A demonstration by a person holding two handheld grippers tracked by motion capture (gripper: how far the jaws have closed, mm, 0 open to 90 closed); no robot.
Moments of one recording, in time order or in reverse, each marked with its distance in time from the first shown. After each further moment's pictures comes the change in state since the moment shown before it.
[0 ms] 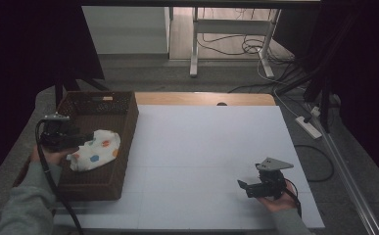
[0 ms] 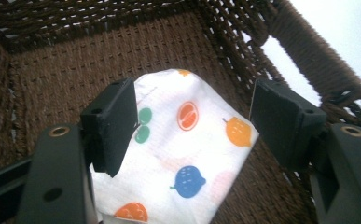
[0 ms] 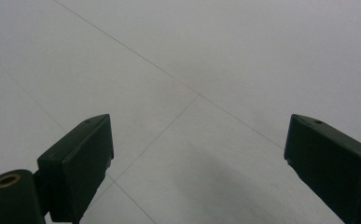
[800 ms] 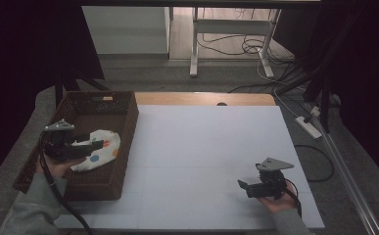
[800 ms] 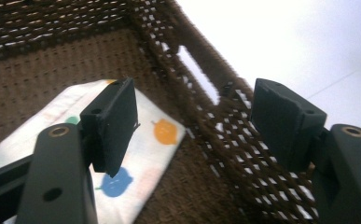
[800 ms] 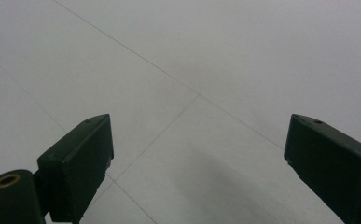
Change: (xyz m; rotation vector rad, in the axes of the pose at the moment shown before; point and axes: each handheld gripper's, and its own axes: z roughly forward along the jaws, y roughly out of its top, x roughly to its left) left arm -0.051 -0.011 -0.021 -0.073 -0.121 0.065; right arm 0.000 0.000 -0.001 -0.004 0.002 0.001
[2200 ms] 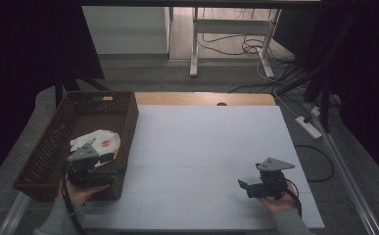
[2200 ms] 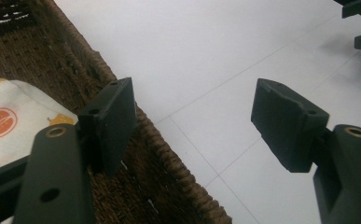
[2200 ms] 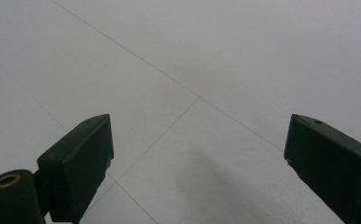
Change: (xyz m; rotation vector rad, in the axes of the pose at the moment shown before) left arm -0.084 -0.030 0.009 -0.019 -0.092 0.100; right arm 0.000 0.000 -0.002 -0.012 0.003 -0.002
